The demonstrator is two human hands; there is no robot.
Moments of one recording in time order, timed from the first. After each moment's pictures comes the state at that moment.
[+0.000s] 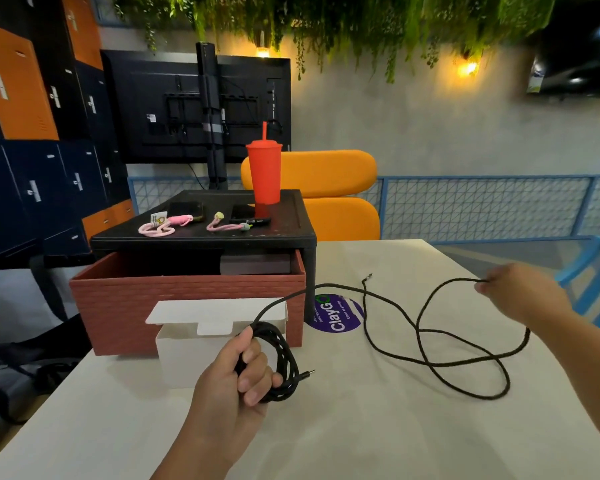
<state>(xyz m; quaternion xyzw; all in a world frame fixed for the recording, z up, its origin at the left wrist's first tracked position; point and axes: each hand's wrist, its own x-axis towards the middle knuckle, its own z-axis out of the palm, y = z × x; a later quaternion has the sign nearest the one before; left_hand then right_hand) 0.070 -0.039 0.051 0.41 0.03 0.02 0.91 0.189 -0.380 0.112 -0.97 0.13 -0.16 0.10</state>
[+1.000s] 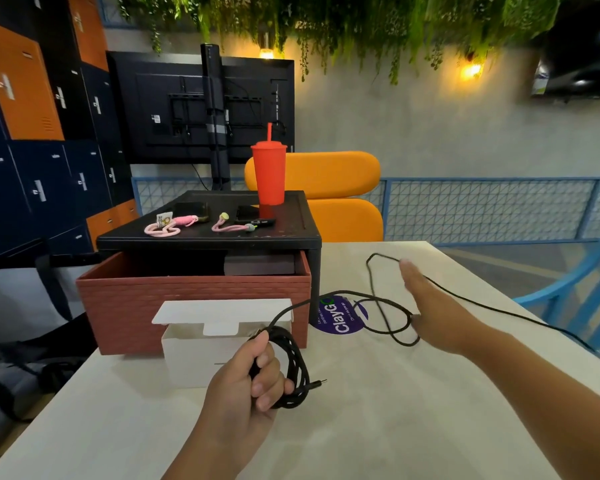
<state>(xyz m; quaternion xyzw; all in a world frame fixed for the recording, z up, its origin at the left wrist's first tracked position) 0.069 -0.042 0.054 0.43 0.05 0.00 0.90 0.188 -0.298 0.077 -0.97 -0.15 -0.09 0.18</state>
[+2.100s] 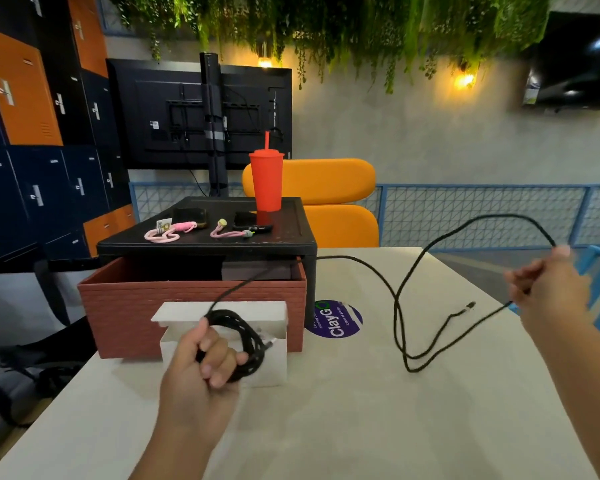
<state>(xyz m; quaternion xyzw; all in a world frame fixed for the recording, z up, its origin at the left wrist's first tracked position) 0.072 -0.017 0.065 0.33 0.02 0.13 0.94 0.168 -0.370 0.133 -0.50 0.22 -0.32 0.78</state>
